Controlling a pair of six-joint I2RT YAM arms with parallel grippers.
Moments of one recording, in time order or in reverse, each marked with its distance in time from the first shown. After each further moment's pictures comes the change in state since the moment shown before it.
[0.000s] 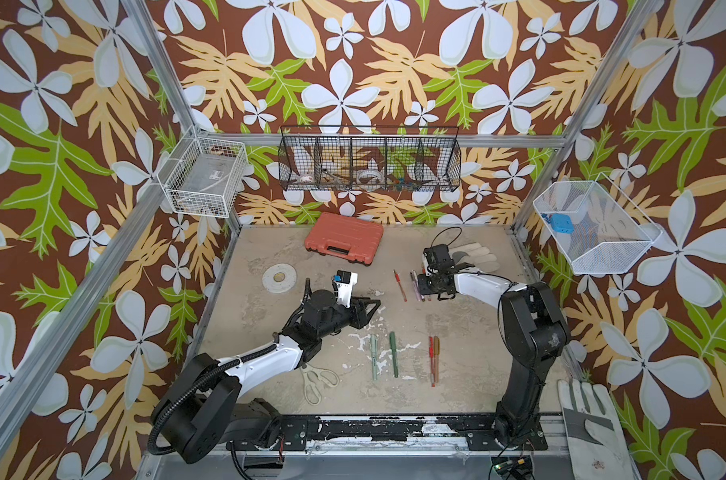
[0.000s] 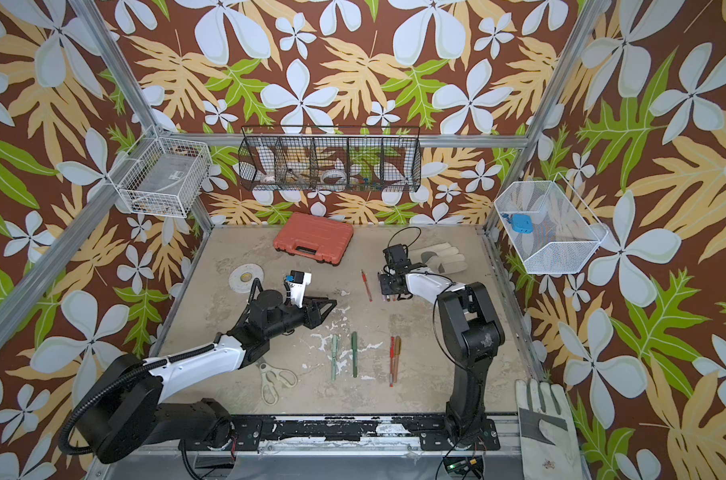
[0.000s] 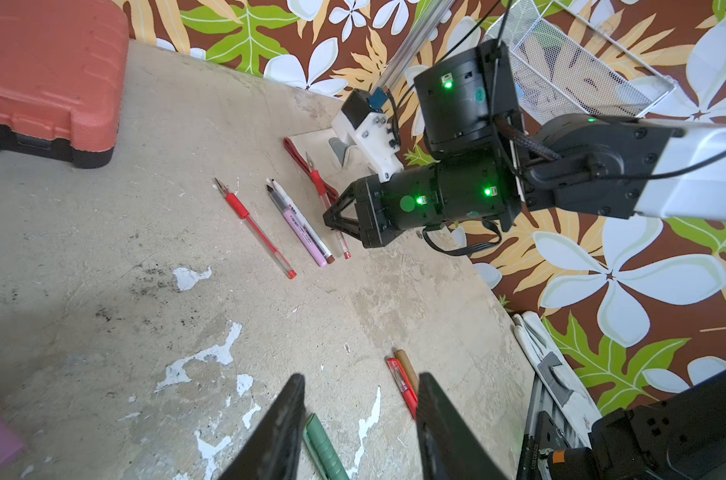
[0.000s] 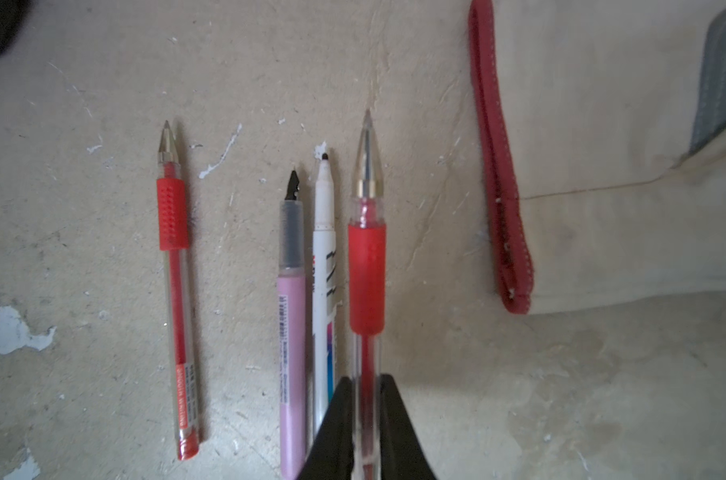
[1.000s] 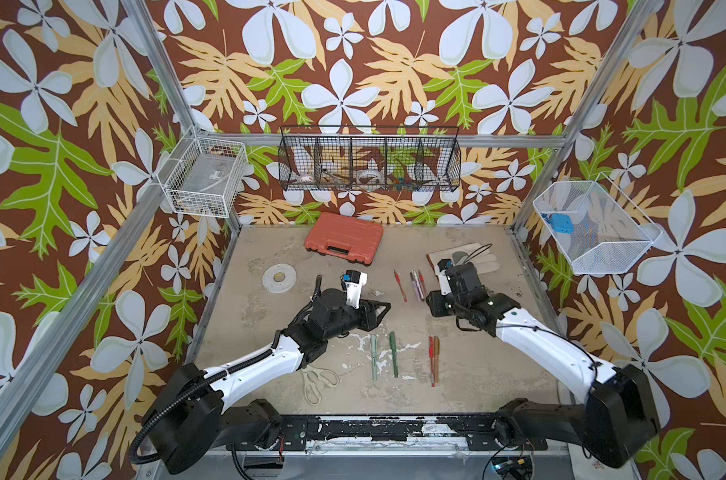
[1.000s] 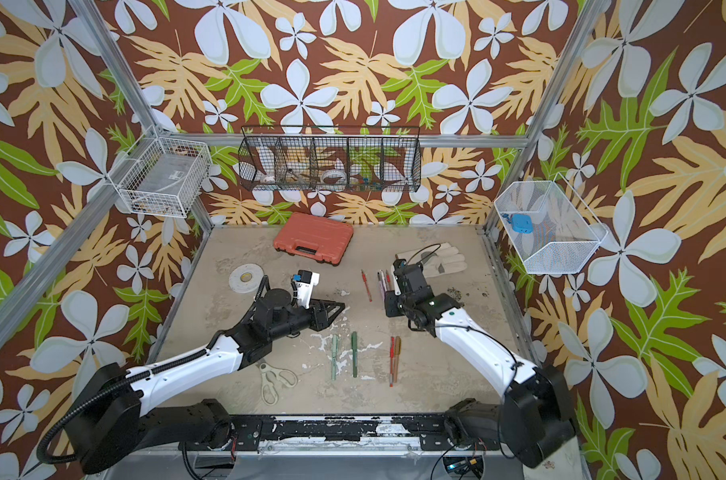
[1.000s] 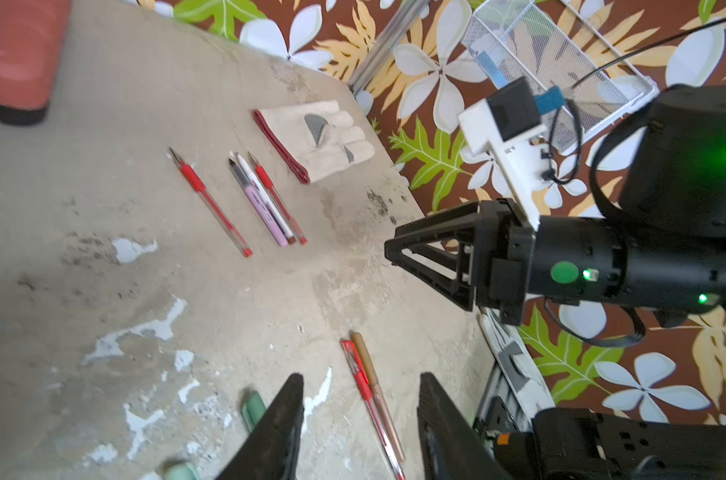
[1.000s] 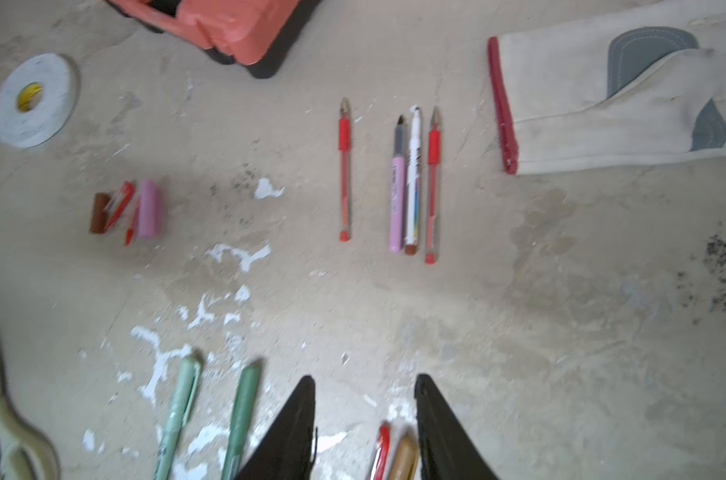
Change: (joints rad) left arm -0.123 -0.083 0.093 -0.233 -0.067 -0.122; right arm 0.160 -0.718 -0.414 -0.093 -0.058 0.148
